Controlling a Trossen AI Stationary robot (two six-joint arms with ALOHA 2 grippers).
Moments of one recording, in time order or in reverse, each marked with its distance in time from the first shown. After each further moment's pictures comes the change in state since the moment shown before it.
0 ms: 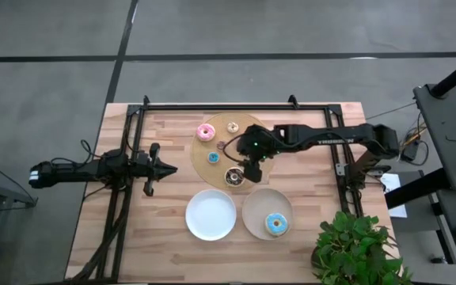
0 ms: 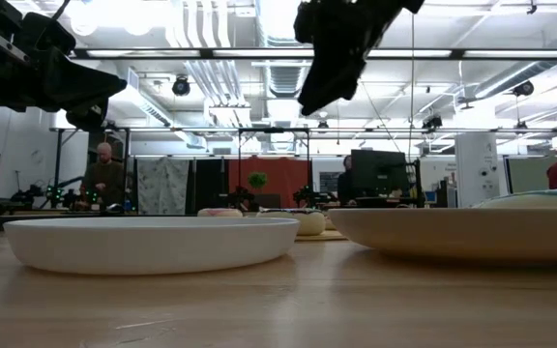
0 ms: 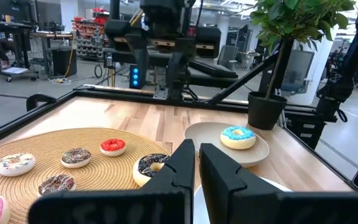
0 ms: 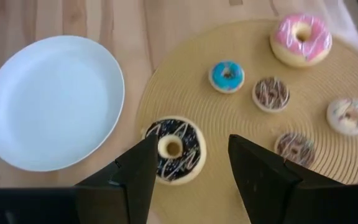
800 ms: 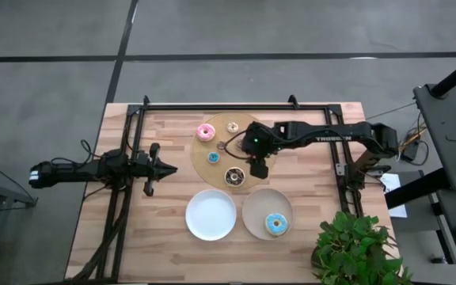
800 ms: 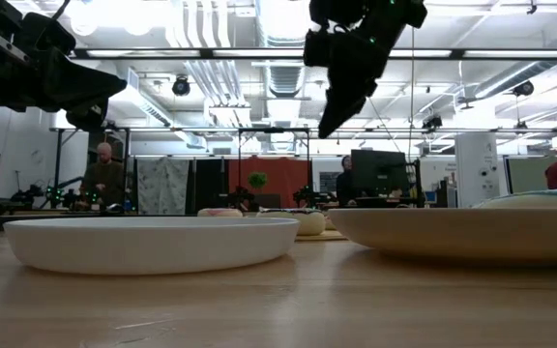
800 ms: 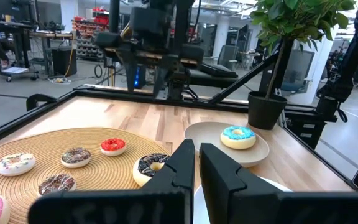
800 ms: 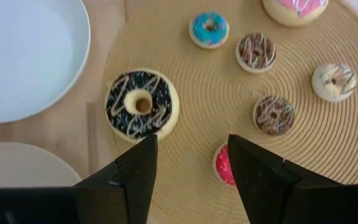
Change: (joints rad) left arm 0.000 0.001 0.000 0.000 0.000 0.000; right arm -0.062 0.001 -0.061 -0.072 -0.001 -0.117
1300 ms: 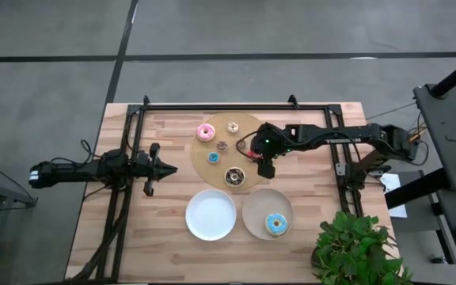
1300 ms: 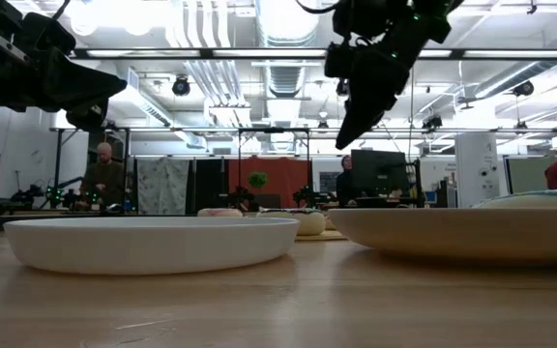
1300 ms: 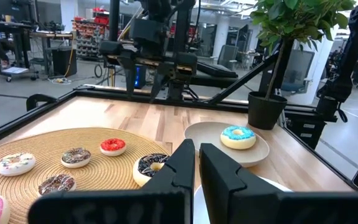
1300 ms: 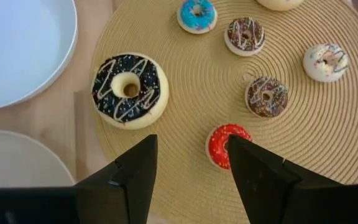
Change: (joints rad) left arm 0.000 0.000 0.000 0.000 0.000 0.000; right arm -0.030 -0.125 -0.216 0.159 0.000 0.005
